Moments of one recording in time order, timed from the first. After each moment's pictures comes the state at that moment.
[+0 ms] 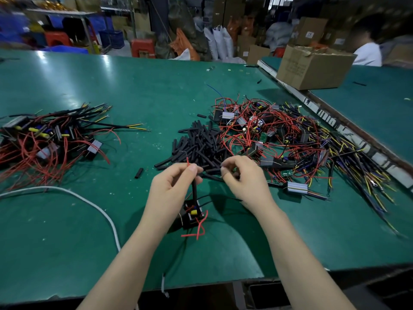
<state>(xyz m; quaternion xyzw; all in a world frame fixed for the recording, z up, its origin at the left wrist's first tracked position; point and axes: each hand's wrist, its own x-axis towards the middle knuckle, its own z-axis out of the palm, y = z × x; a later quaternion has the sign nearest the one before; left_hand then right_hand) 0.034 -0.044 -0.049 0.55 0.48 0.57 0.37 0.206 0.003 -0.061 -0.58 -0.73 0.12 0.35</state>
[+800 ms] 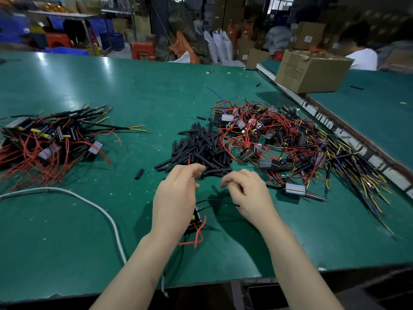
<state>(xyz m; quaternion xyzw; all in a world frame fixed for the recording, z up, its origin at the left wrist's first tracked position) 0.046 -0.049 -0.059 0.66 0.55 0.50 0.12 0.210 -0.020 -0.067 -0.56 -0.74 0.16 0.34</state>
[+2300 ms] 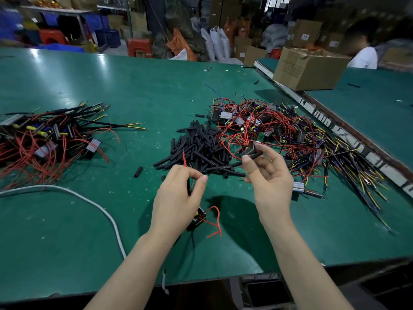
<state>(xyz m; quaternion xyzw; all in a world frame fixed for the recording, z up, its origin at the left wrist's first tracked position) 0.040 -0.047 -0.065 0.66 0.57 0.46 0.16 0.204 -0.034 -0.047 -0.43 -0.47 0.33 0.70</state>
